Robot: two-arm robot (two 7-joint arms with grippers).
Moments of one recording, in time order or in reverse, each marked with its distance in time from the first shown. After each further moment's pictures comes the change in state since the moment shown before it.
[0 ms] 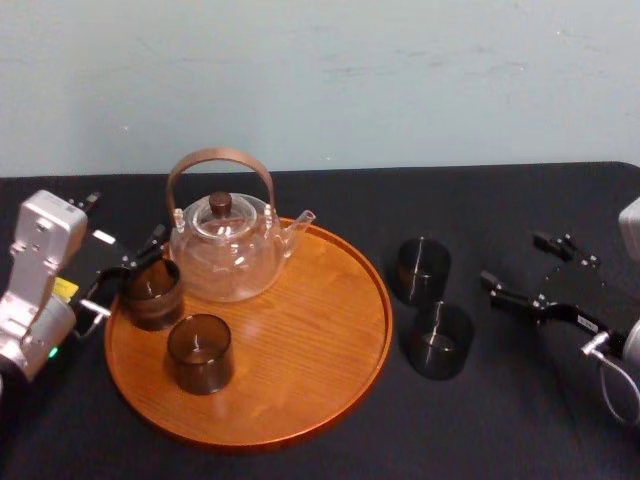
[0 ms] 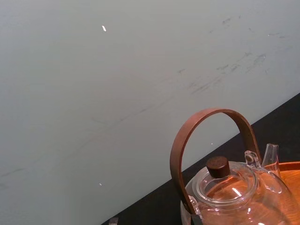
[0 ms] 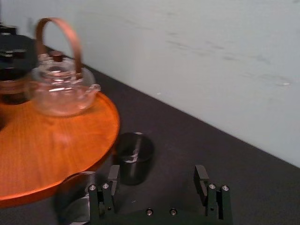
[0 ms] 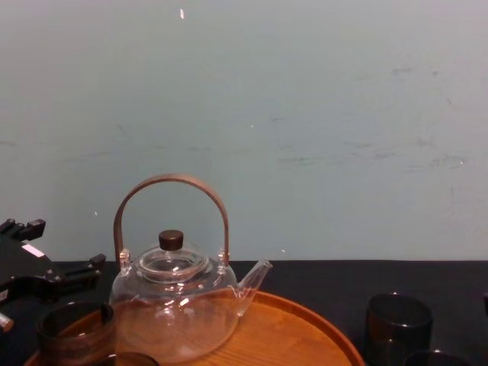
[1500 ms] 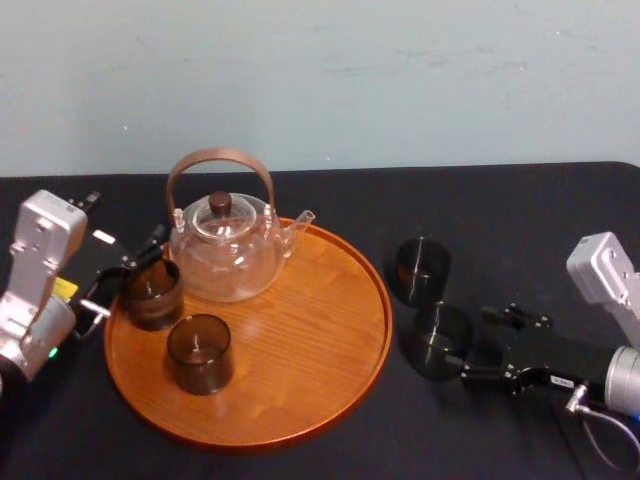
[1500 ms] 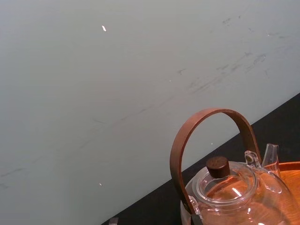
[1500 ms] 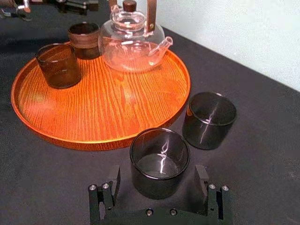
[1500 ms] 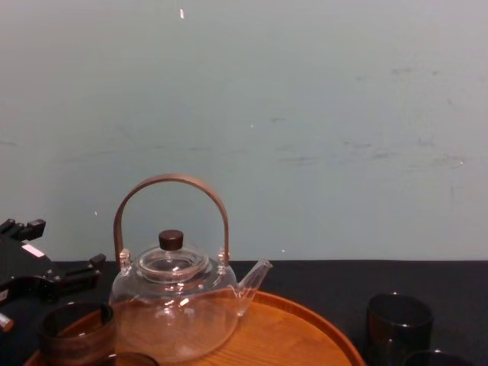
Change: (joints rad) left arm 0.000 0.000 0.000 0.000 0.000 0.000 0.000; right arm 0.027 0.024 -0.055 0.021 -0.004 0.143 0.275
